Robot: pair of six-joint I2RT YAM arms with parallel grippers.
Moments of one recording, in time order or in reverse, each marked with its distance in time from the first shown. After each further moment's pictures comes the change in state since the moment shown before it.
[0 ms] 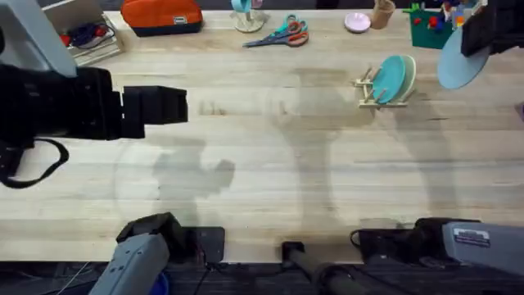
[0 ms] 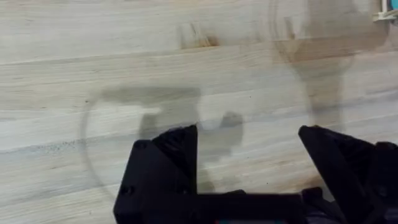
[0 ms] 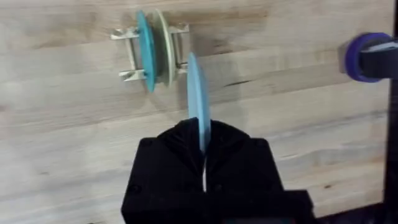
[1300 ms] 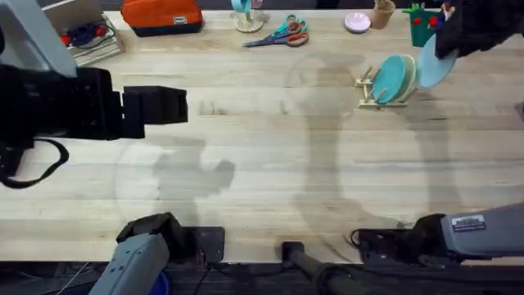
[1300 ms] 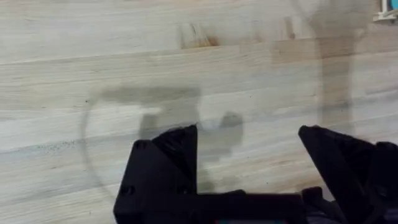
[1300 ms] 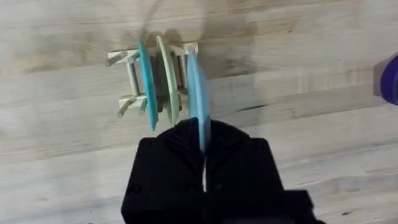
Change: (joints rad) left arm 0.000 0.000 0.000 -0.001 0.000 0.000; right arm -0.072 0.199 0.000 0.129 -0.090 -0.041
